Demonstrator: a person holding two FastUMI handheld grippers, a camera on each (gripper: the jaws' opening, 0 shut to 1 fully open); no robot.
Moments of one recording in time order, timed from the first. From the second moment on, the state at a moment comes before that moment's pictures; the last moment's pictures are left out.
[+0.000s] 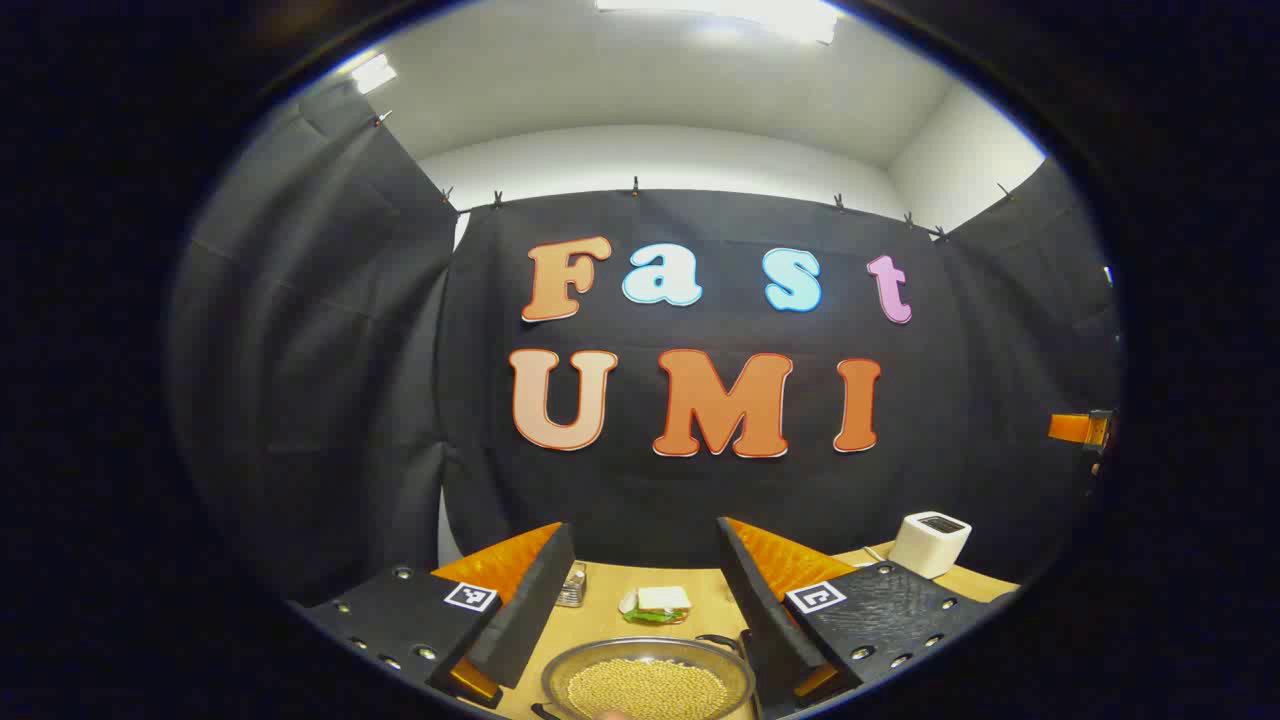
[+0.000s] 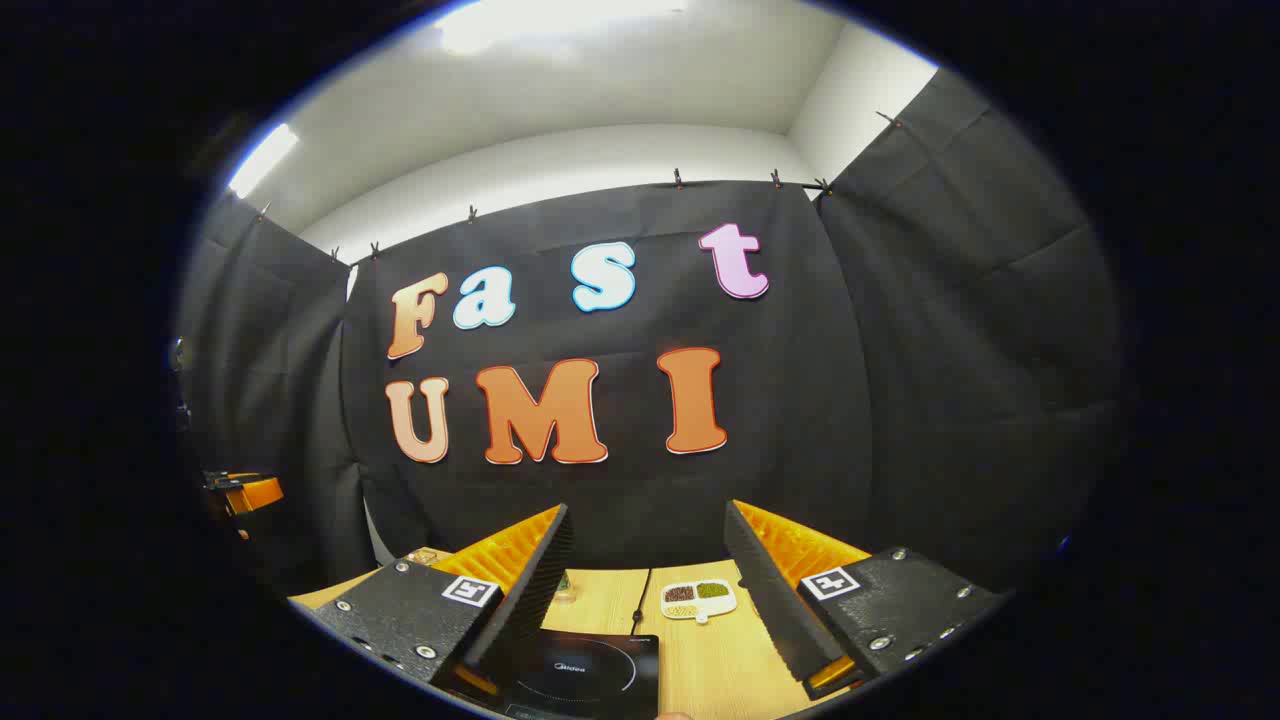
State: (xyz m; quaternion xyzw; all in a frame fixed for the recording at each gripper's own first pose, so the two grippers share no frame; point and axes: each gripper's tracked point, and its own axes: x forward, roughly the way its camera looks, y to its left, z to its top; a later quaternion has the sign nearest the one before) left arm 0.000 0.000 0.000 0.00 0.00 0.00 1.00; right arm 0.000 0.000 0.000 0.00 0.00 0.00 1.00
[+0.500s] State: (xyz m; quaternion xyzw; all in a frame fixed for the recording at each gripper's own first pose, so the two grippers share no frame) left arm -0.005 0.005 0.010 0.03 -0.01 0.02 1.00; right arm -0.008 -0.025 0.005 -0.01 0.01 -0.03 1.00
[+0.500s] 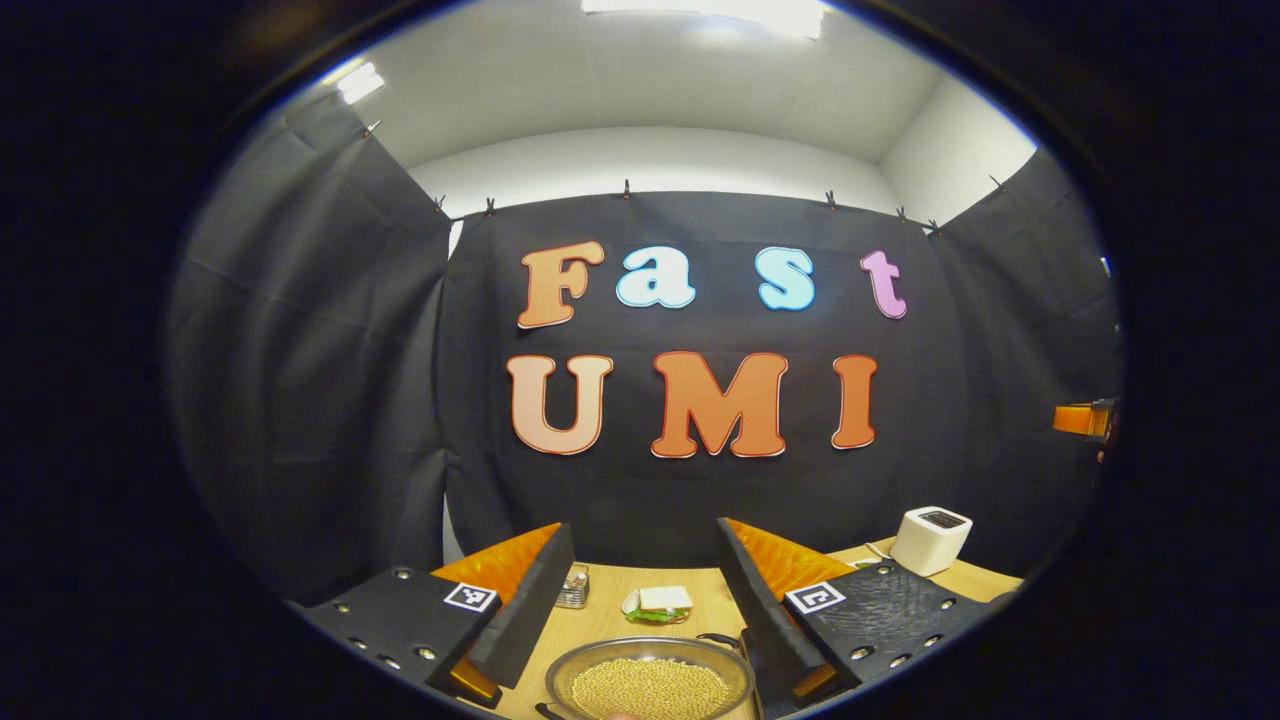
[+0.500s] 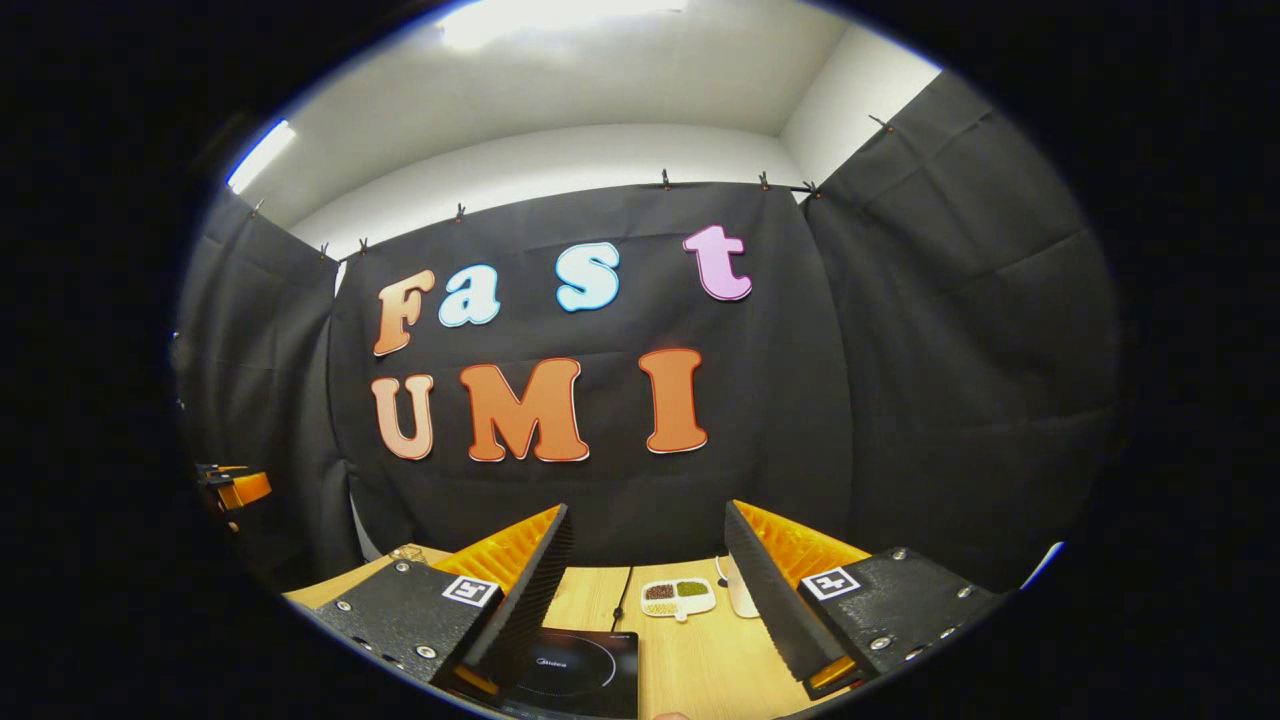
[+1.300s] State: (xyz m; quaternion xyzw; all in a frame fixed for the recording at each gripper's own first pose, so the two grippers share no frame) left arm -0.001 0.014 0.026 0.02 -0.02 0.02 1.00; right arm -0.008 -0.031 0.004 -0.02 0.02 -0.03 1.00
